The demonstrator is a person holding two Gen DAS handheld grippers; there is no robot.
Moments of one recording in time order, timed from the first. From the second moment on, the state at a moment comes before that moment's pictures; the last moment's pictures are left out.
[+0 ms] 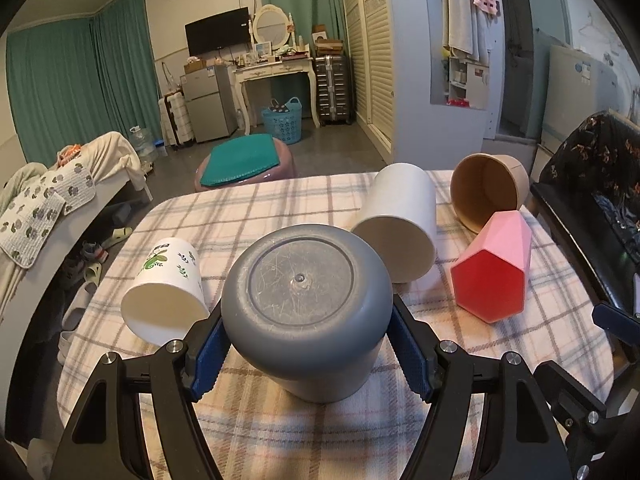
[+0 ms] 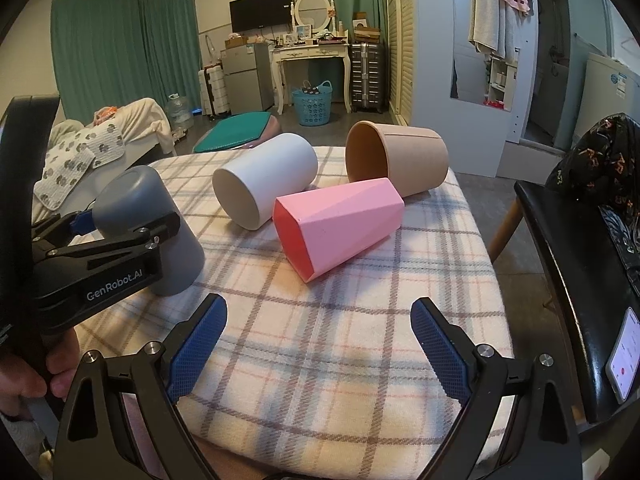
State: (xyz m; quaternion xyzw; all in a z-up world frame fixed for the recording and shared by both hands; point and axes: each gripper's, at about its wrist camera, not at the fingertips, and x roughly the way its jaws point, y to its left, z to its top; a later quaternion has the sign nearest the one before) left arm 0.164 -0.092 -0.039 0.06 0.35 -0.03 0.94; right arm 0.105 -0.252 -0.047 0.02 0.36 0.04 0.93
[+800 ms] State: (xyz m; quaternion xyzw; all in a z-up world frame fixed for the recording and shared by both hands) left arm 0.122 -0.072 0.018 0.04 0.27 -0.04 0.96; right arm 0.063 -0.246 -0.009 0.00 0.32 0.03 0.95
